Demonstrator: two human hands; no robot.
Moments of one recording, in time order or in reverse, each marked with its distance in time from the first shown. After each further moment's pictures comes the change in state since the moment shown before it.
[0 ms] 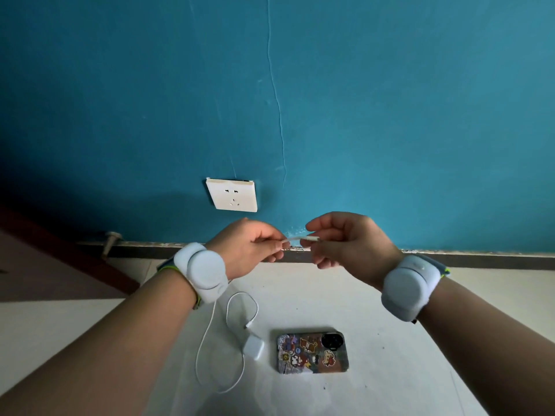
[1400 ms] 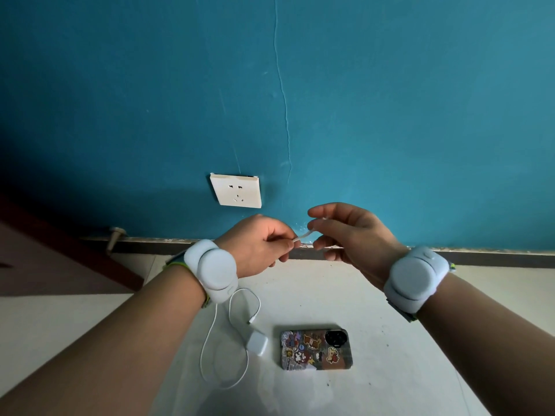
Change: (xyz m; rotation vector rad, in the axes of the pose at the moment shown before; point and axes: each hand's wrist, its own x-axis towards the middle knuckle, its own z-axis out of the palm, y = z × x) left_hand 0.002 0.004 0.004 0.149 -0.025 0.026; right_hand 0.005 -0.003 0.007 0.179 0.052 0.072
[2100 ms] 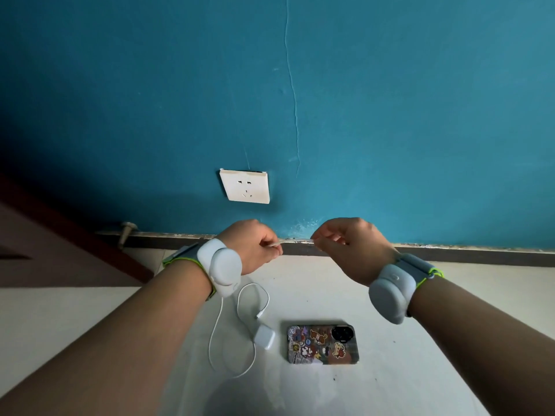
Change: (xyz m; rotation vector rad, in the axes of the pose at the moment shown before) left_hand -0.007 -0.016 -0.010 0.343 -0.029 -0.107; right_hand 0.003 0.023 0.000 -0.802 0.065 -0.215
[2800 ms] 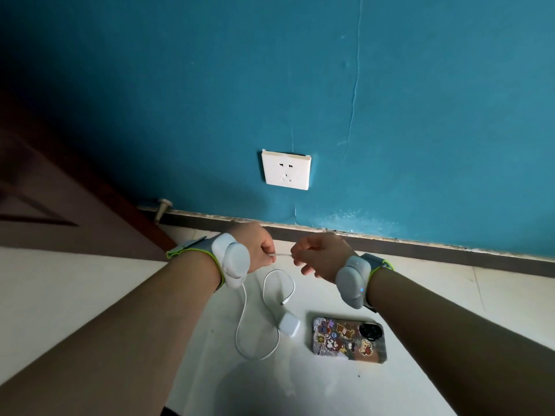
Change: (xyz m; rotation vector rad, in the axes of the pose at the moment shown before) left_hand -0.022 -0.055 0.005 0.153 -0.096 -0.198; right_hand 0.029 -0.017 0.105 0.275 -0.311 0.222
